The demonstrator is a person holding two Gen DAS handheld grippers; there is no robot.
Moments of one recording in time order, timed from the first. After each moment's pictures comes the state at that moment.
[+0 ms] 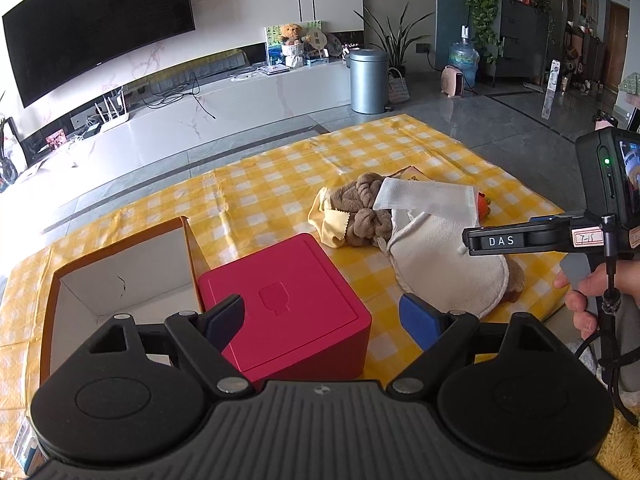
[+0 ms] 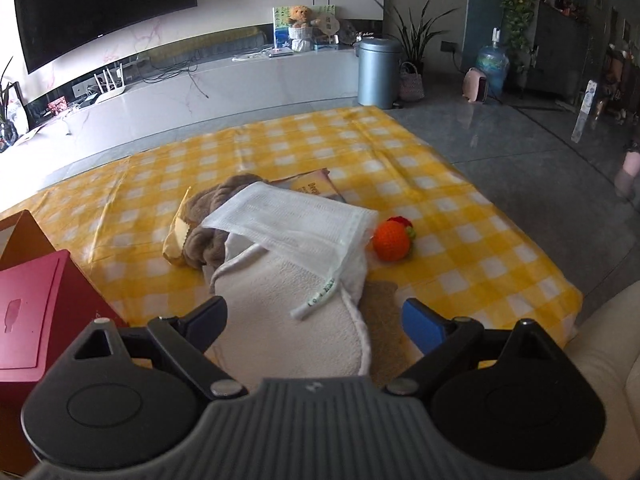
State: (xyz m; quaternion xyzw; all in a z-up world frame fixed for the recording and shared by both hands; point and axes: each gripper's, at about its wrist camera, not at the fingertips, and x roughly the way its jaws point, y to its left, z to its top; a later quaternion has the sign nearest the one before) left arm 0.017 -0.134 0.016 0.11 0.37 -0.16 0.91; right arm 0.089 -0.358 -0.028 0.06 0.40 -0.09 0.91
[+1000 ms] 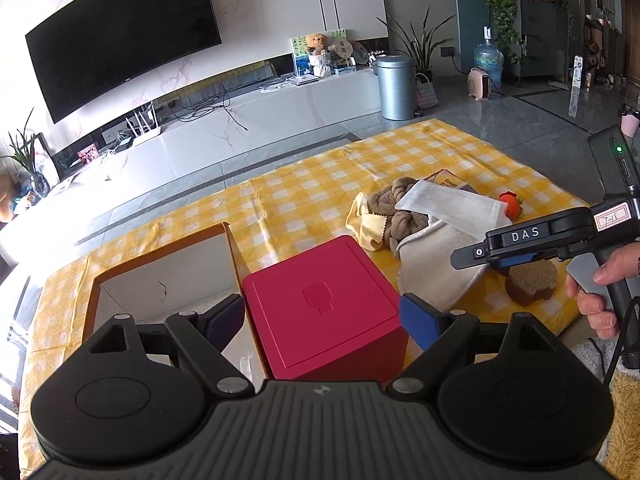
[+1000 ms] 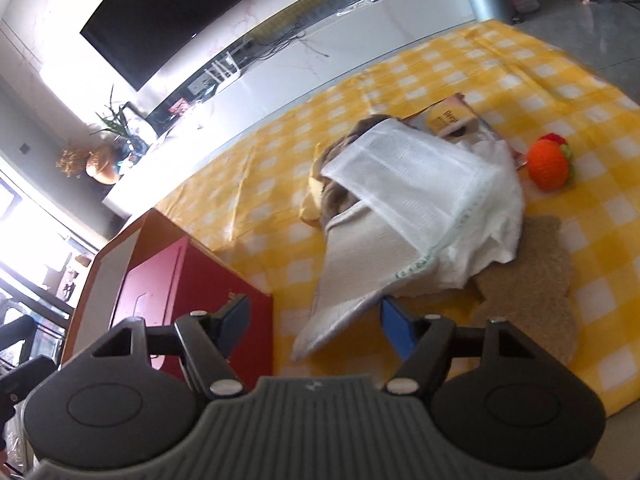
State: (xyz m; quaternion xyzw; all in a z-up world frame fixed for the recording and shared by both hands) left arm 0.008 -0.123 0.018 0.14 0.34 -0.11 0.92; right arm 0.108 -0.369 -0.056 0.24 0.44 0.13 0.86
